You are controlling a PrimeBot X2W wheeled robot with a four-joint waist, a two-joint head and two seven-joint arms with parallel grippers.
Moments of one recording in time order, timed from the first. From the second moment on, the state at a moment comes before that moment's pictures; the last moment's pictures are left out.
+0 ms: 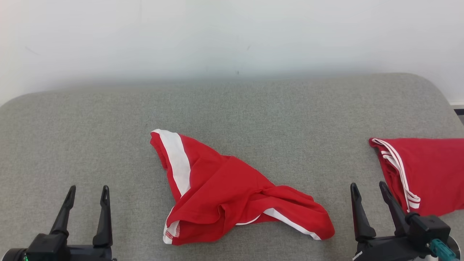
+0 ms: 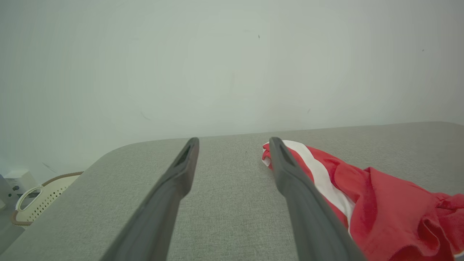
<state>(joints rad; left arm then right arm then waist) -0.12 0.40 -0.27 -0.08 -0.37 0.30 -0.25 0.02 -0.09 0.12 -0.11 0.12 0.13 -0.07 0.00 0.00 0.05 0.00</state>
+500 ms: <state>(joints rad) -0.11 0.41 -0.29 -0.09 -0.37 0.30 -0.23 0.05 -0.09 0.11 -0.13 0.12 0.13 -0.05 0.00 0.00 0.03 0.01</state>
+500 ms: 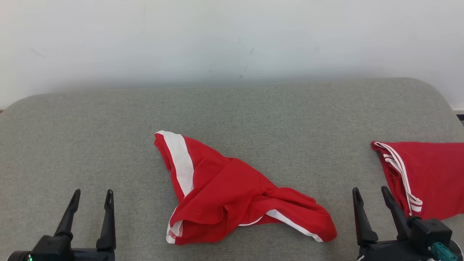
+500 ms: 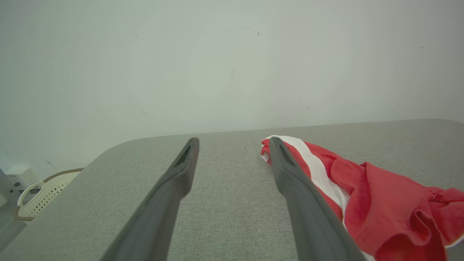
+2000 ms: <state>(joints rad) -0.22 0.28 -0.32 0.00 -0.36 0.22 -0.26 -0.49 -0.27 0.87 0.30 0.15 0.13 0.01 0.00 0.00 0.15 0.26</state>
